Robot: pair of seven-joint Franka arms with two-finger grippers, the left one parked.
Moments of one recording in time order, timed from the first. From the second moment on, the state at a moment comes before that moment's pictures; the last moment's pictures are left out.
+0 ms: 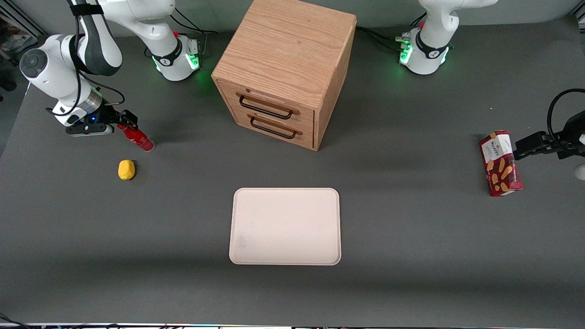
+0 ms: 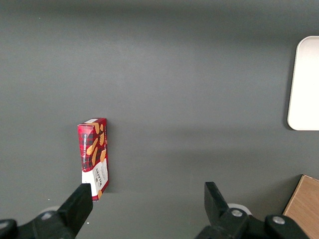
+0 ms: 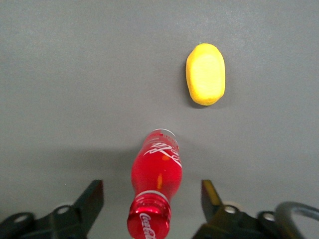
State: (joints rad) arm 0.05 -0.33 -0.29 -2.74 -0.13 2.42 -0.16
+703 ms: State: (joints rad) arm 0.05 -0.33 -0.29 -2.73 -0.13 2.41 -0.16
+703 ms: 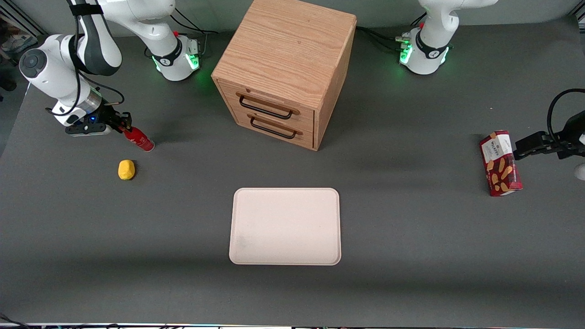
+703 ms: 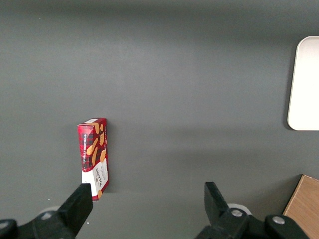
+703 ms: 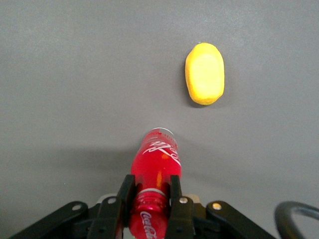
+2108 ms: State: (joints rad) arm 0.06 -0.33 -0.19 -1.84 -0.12 1.46 -0.16
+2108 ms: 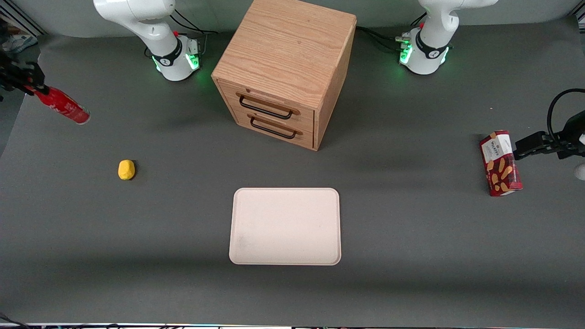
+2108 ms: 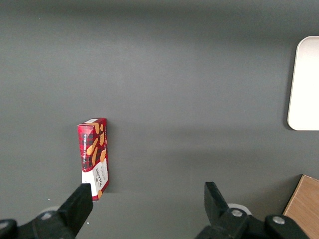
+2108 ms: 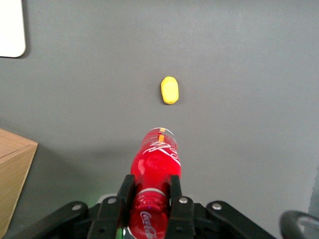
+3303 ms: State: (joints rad) arm 0.32 0.45 -0.04 -0.93 0.03 1.28 0.27
